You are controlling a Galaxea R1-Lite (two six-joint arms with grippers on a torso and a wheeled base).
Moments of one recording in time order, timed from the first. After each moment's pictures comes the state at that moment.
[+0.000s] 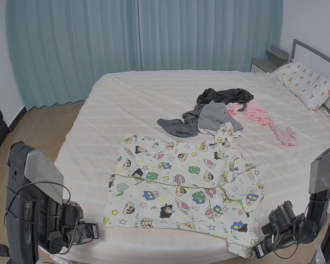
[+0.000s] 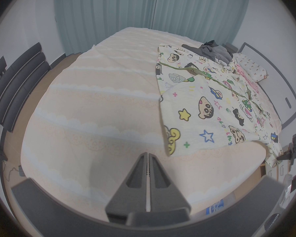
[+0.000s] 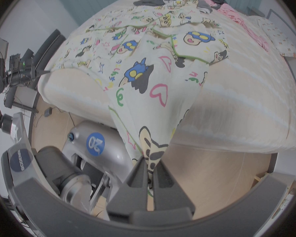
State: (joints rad) left arm -0.22 2.47 -0.04 -1.55 0.05 -0.29; right arm 0.38 2.13 -0.02 -0.84 0.04 0.06
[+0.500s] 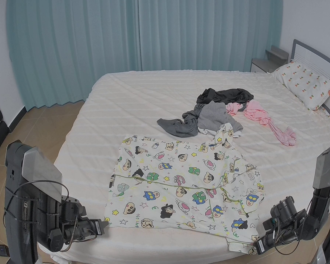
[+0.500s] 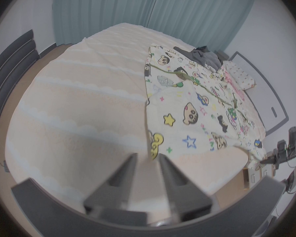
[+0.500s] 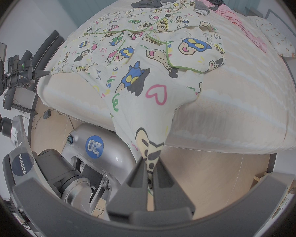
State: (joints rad) left arm -0.22 2.46 -0.10 -1.55 -0.09 -0.39; right arm 0.35 2.10 -0.06 -0.82 0.04 0.05
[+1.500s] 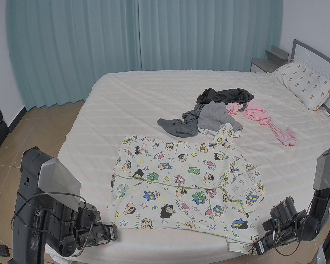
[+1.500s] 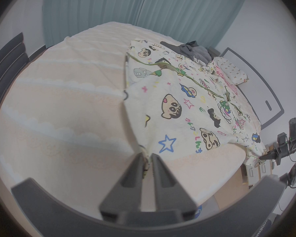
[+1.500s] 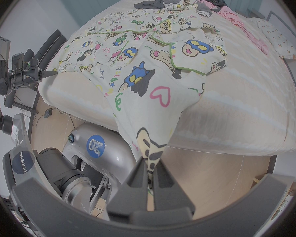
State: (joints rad) left arm -0.35 2.52 -0.14 -1.55 -0.05 -0.42; right arm 0.36 2.09 -0.05 -0.83 0.04 0.05
